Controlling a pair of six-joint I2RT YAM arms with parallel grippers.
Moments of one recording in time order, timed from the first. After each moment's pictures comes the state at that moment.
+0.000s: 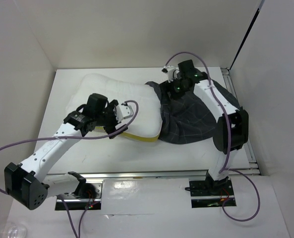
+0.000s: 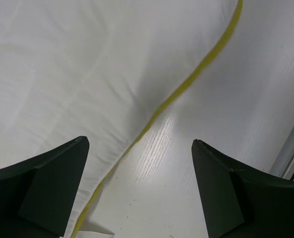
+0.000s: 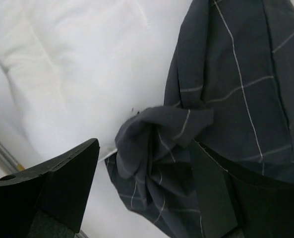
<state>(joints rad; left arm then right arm) -0.46 1.18 1.06 -0.65 0.33 0.61 0.31 1.84 1.65 -0.77 -0.45 -0.20</state>
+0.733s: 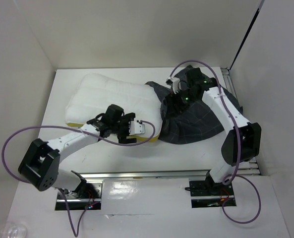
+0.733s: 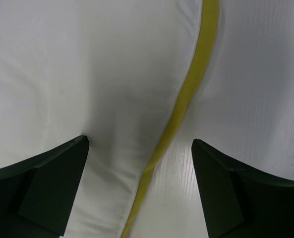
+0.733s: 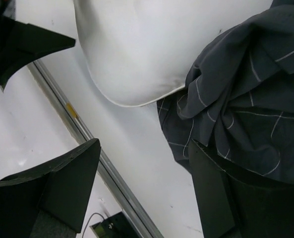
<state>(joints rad) -0.56 1.36 0.81 -0.28 0.37 0.88 0.27 1.63 1.50 -0.99 -0.65 -0.31</state>
